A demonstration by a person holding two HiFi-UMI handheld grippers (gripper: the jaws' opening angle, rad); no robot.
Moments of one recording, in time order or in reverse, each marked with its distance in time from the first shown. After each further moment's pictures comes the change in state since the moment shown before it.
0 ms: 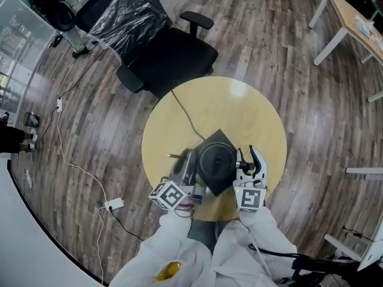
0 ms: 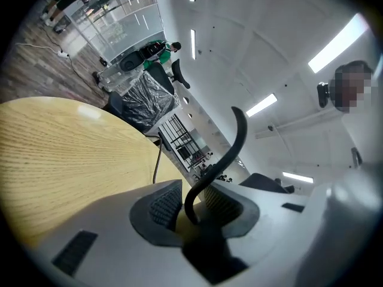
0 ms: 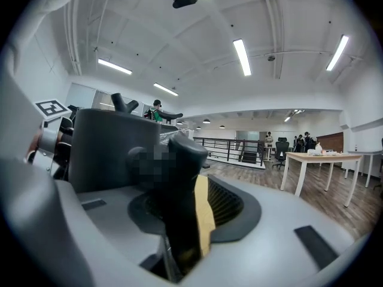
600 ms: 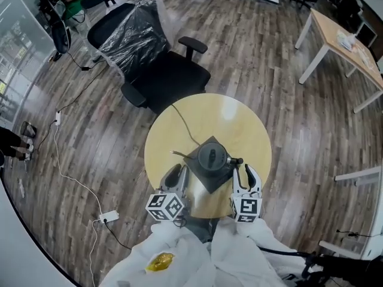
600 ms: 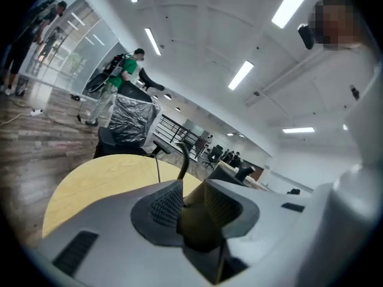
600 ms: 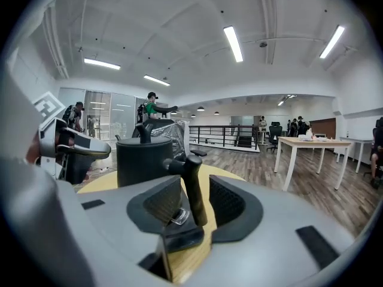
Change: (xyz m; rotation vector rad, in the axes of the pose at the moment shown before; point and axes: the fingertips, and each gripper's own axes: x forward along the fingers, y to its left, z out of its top) left arm -0.074 -0.042 0.014 0.372 0.123 0.089; right arm -0.083 0.006 0.005 0.083 0.163 -0.031
